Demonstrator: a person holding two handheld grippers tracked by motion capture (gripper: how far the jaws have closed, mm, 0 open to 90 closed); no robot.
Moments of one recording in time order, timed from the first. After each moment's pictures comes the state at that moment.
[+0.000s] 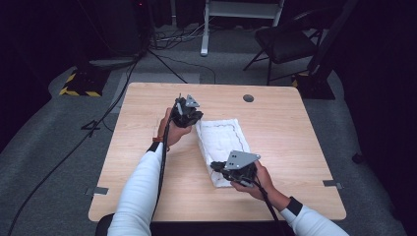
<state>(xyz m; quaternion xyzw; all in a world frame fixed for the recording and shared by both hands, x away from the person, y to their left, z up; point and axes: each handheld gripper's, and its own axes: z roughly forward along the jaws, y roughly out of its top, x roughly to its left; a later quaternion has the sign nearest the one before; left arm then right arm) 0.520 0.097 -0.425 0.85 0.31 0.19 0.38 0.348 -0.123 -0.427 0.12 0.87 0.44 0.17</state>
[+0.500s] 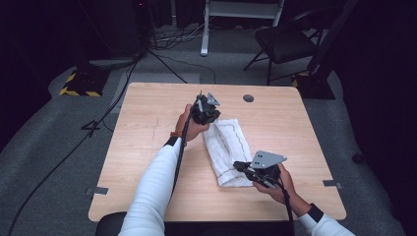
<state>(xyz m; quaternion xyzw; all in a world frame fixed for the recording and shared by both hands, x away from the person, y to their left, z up) 0.532 0.035 -0.421 0.87 0.27 0.17 0.37 0.347 -0.186 -0.433 0.18 0.86 0.43 0.18</state>
